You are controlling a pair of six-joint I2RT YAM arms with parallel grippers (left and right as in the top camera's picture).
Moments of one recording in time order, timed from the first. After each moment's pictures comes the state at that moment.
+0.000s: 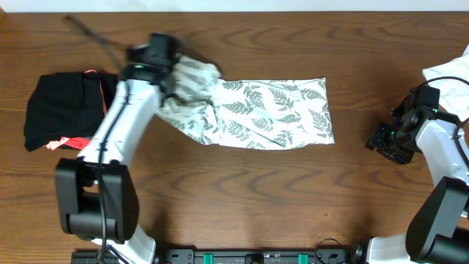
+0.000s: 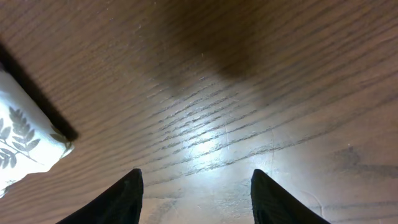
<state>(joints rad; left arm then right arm) -0.12 1.79 1.40 -0.84 -0.49 -0.50 -0.30 1.63 1.01 -0.85 -0.10 0.22</state>
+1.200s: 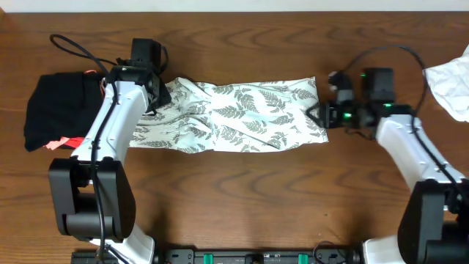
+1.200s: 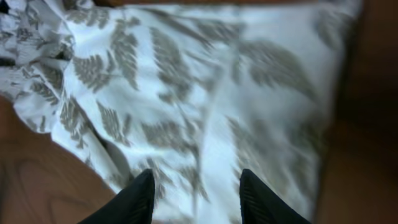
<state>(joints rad) -0.07 1.79 1.37 -0.84 -0.24 -0.53 0.04 1.64 1.01 -0.42 -0.55 -0.02</state>
